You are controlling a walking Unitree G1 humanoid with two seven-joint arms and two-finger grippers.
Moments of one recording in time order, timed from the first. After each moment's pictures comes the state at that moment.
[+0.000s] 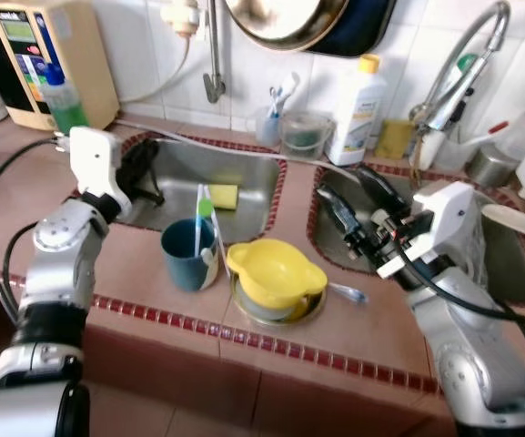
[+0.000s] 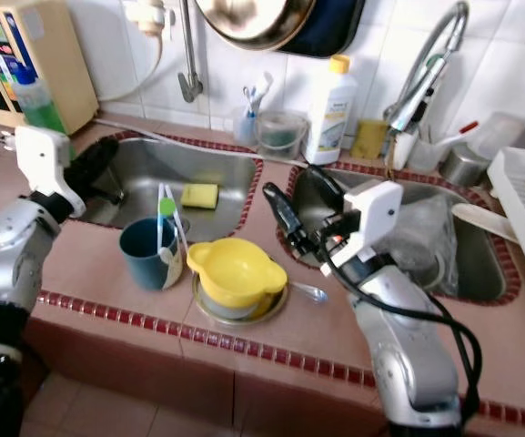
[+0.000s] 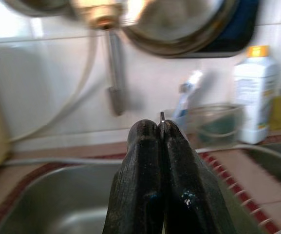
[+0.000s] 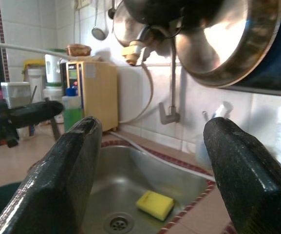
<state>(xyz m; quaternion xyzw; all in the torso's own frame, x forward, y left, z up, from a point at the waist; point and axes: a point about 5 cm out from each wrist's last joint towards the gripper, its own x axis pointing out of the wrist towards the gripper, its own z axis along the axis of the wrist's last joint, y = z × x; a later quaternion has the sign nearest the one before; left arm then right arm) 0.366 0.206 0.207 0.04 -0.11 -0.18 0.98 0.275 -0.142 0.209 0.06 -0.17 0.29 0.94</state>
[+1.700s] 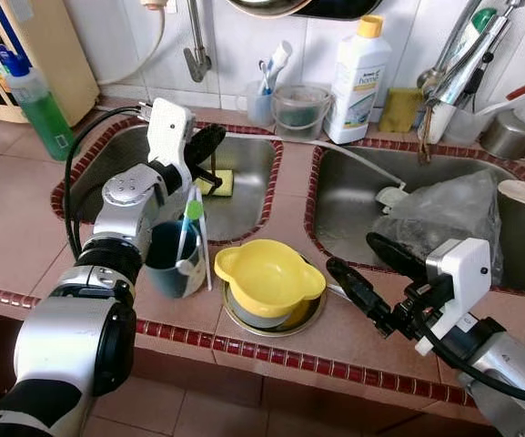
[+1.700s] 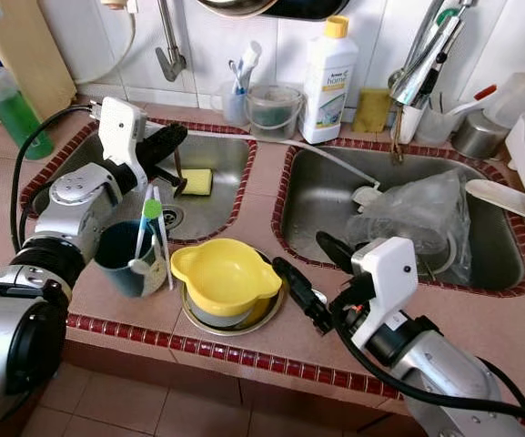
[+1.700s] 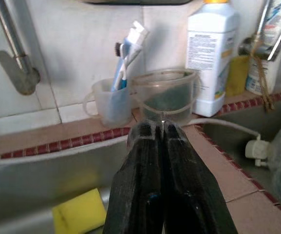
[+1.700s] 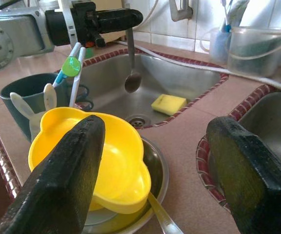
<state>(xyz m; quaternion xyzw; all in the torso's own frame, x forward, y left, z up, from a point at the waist) 0.409 0.153 0.229 0.04 -0.08 -0.25 0.96 0.206 -0.154 0.197 0.01 -0.02 0.32 0.95</state>
